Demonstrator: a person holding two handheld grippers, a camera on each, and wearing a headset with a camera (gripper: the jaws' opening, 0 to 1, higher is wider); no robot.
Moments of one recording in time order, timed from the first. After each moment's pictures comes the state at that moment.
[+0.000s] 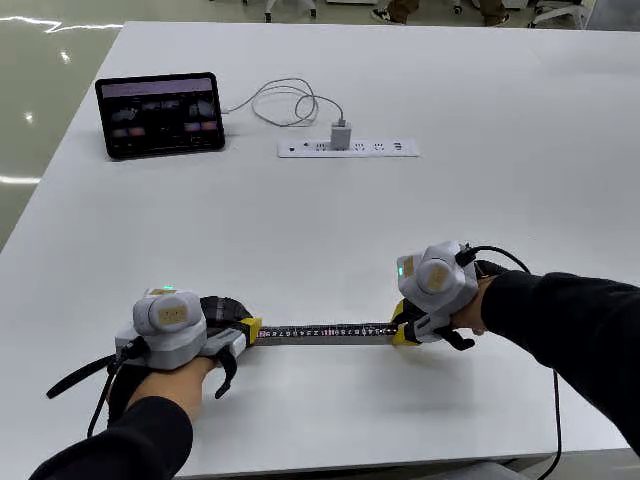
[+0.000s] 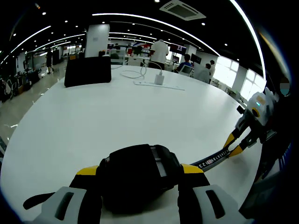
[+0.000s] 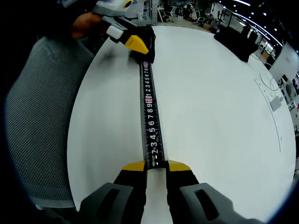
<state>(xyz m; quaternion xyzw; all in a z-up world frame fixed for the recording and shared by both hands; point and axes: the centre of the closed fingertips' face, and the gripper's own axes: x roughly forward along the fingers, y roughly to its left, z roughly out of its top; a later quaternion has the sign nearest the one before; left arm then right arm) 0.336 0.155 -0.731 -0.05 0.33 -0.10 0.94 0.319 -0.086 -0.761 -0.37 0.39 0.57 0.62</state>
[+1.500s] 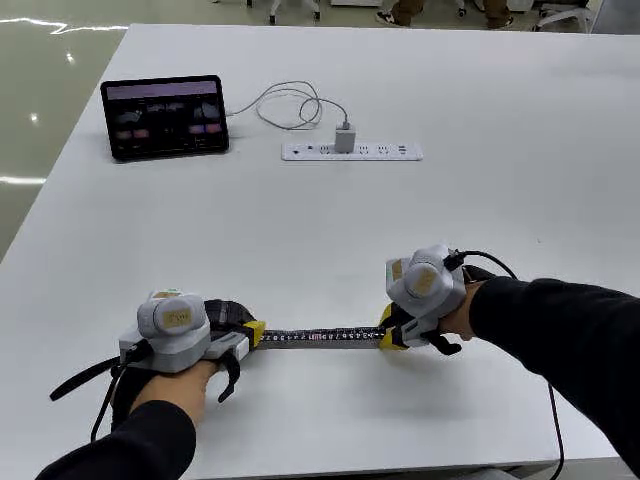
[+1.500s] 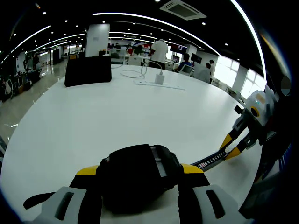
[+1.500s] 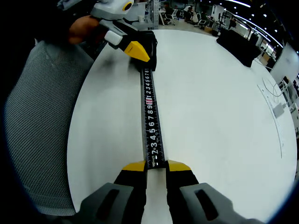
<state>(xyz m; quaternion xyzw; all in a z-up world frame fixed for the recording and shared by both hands) 0.336 0.155 -0.732 -0.05 0.34 -0.10 0.94 0.320 -0.062 -0.761 -0.36 0.38 0.58 0.62</state>
